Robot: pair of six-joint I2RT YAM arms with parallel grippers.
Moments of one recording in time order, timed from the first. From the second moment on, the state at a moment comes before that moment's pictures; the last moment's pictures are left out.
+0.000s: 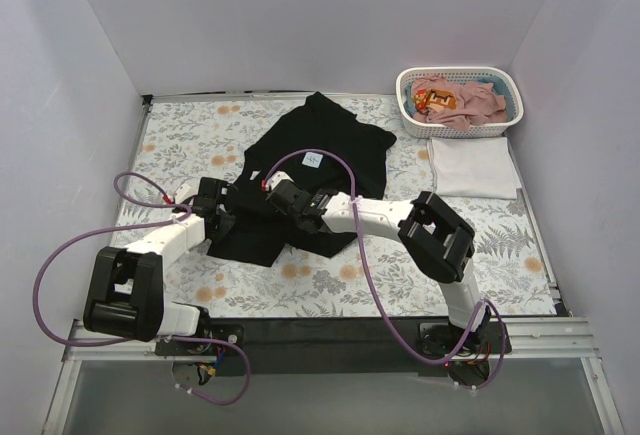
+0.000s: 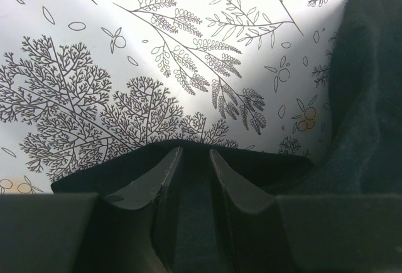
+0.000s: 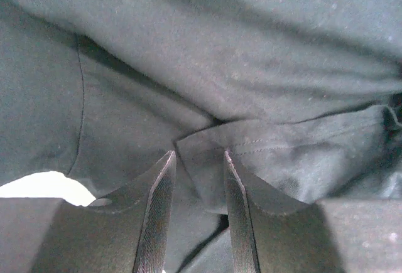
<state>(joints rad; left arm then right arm) -0.19 1.36 0.63 -0.37 -0.32 -1.07 1.07 2.02 1.46 -0.47 0.38 0.12</state>
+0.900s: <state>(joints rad) -0.19 1.36 0.63 -0.37 -0.32 -1.06 1.05 2.03 1.45 -0.48 0.43 0.07</state>
